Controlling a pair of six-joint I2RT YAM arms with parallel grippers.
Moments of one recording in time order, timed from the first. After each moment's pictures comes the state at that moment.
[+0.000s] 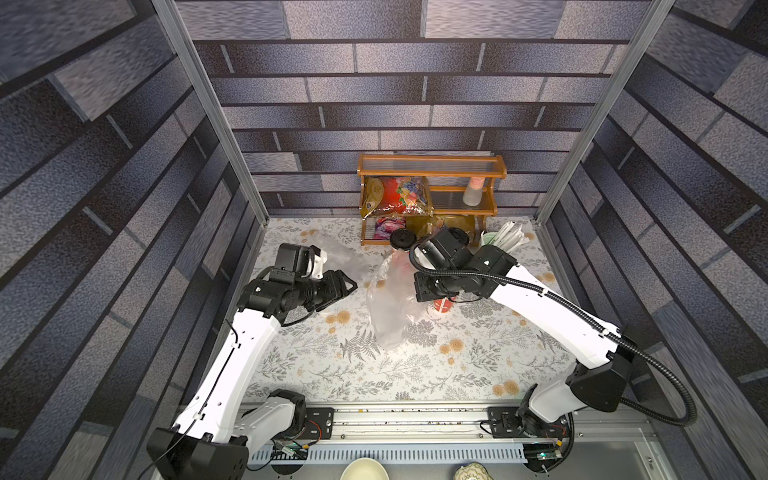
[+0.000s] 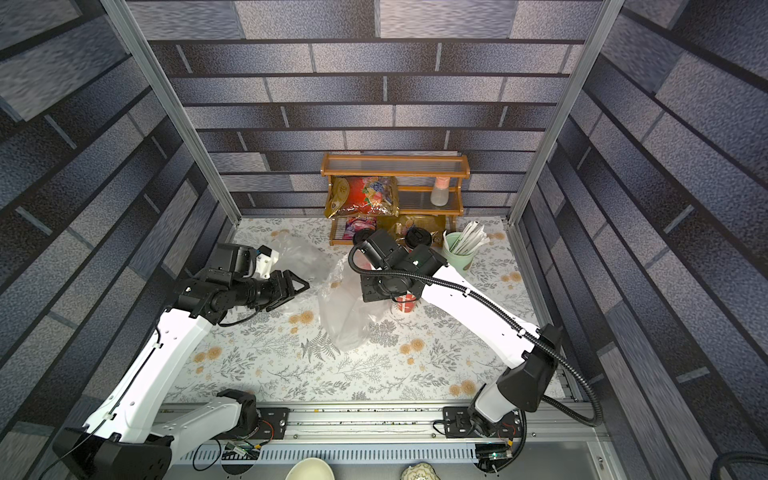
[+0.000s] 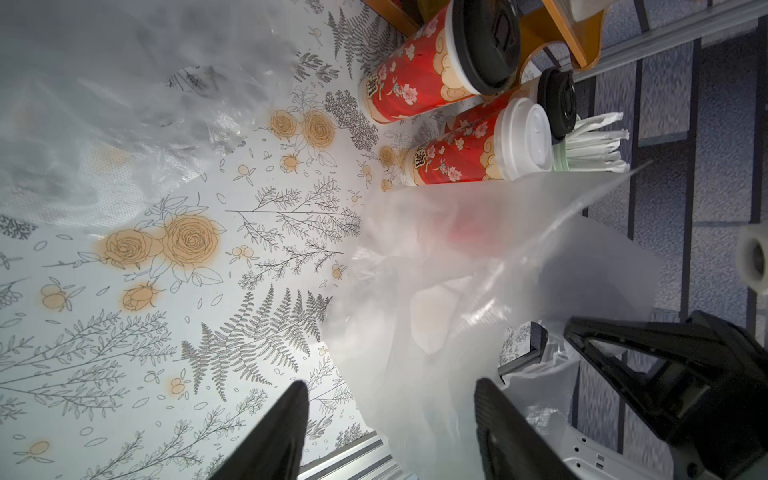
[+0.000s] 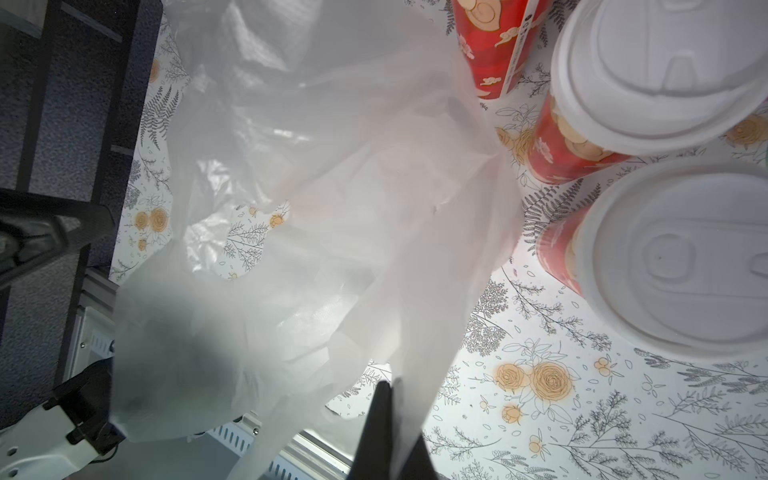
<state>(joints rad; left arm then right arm) -0.24 1.09 1.19 -0.96 0.49 -0.58 0.87 1.55 1.66 -1.11 -0.02 0.57</state>
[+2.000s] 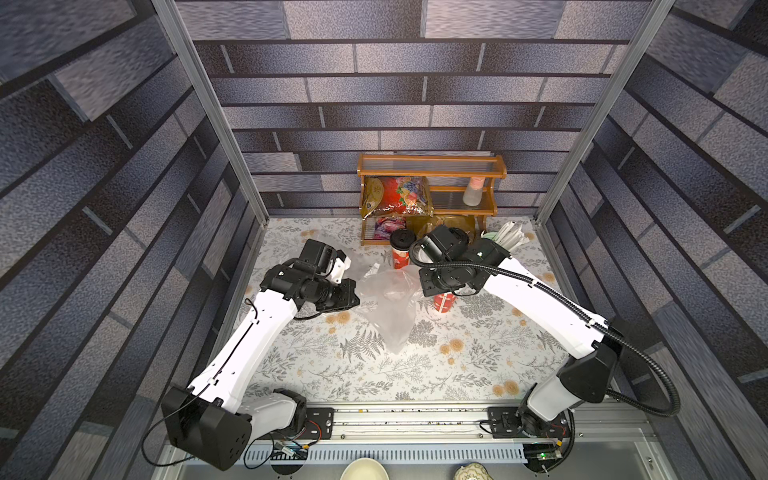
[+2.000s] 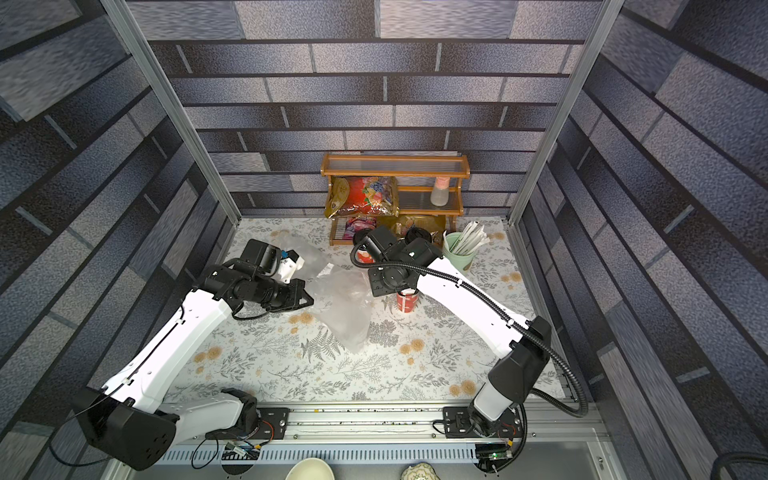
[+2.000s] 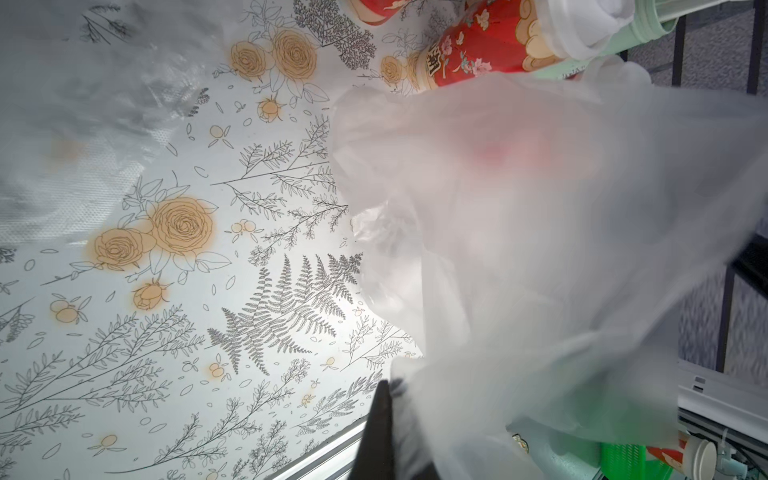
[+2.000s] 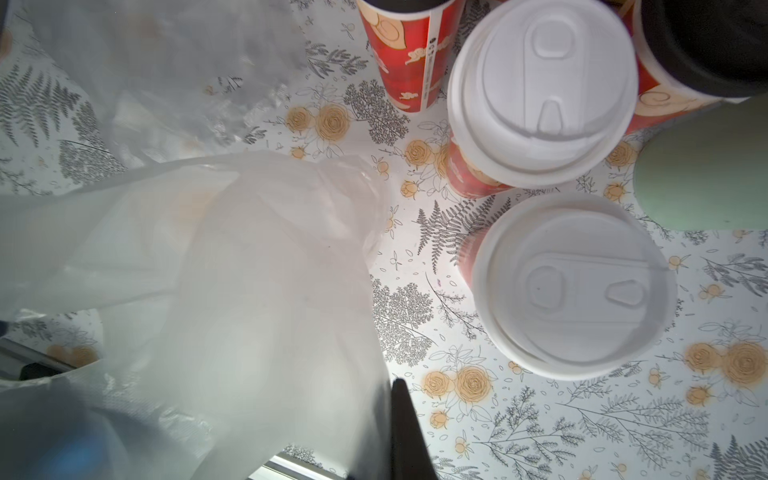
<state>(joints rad) -0.35 1.21 1.20 -1.05 0.47 -0.39 0.81 1.63 1.70 -1.20 0.12 0.46</state>
